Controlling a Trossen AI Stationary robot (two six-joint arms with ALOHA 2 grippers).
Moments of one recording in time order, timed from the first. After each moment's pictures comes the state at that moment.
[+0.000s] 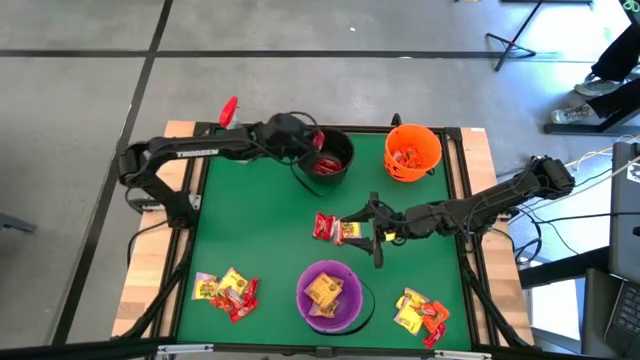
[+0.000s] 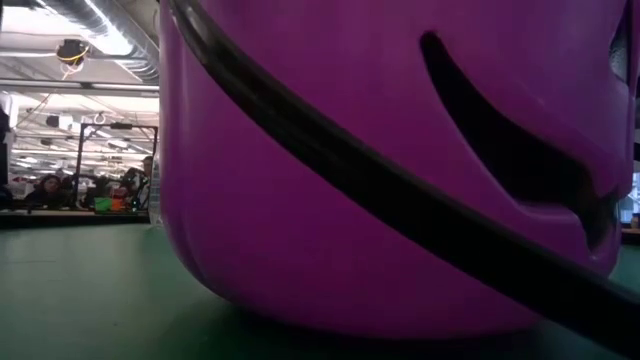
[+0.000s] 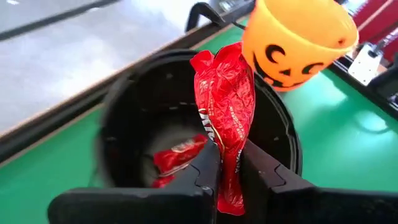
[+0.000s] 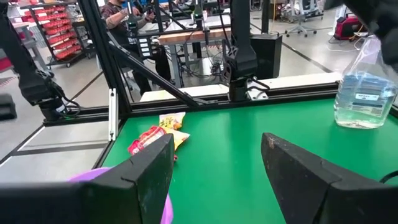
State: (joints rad) left arm 0.40 1.55 1.15 -0.23 -0.10 -0.41; right arm 0.34 1.30 0.77 0.39 0.28 0.17
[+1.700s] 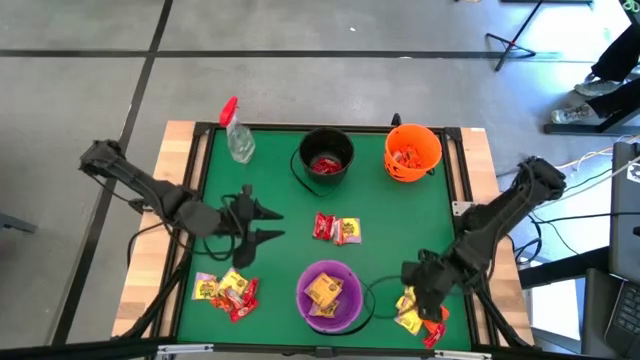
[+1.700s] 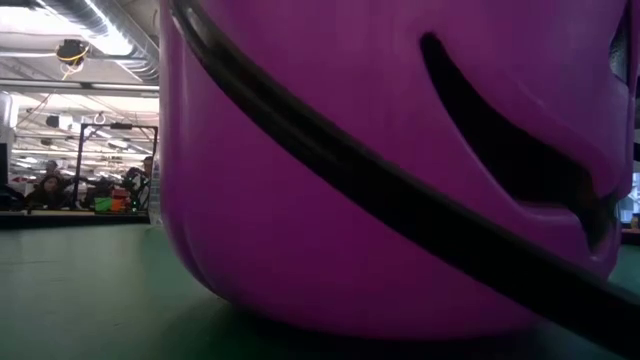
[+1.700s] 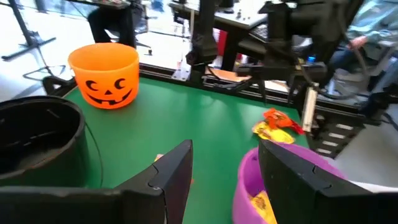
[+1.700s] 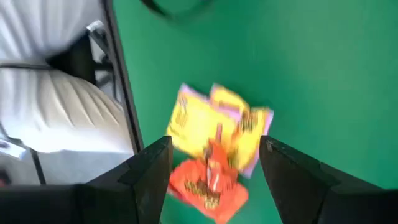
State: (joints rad) left arm -0.50 1.09 0.99 -0.27 -0.60 -0.39; right arm 0.78 1.40 1.07 -0.86 -0.10 1.00
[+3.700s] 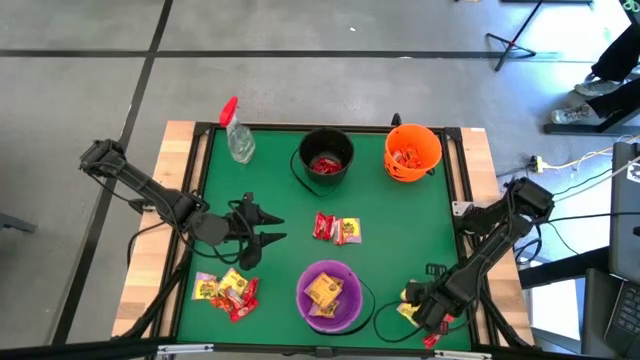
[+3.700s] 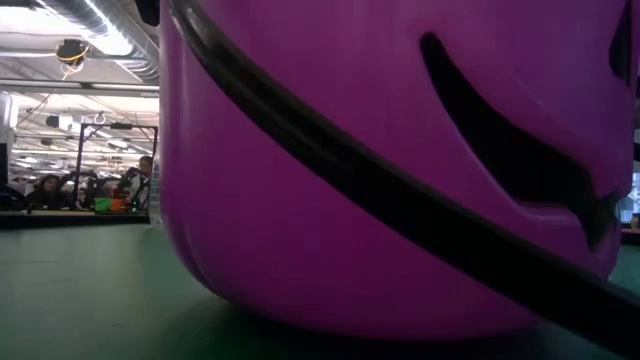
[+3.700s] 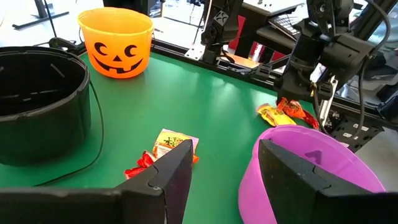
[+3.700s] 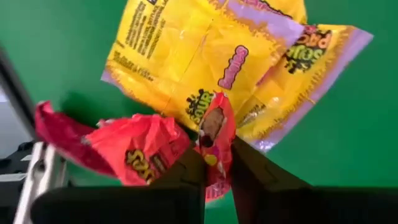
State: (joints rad) left arm -0.50 1.09 0.83 -0.16 -0.64 -0.52; right arm 0.92 1.64 0.99 -0.85 -0.19 1.04
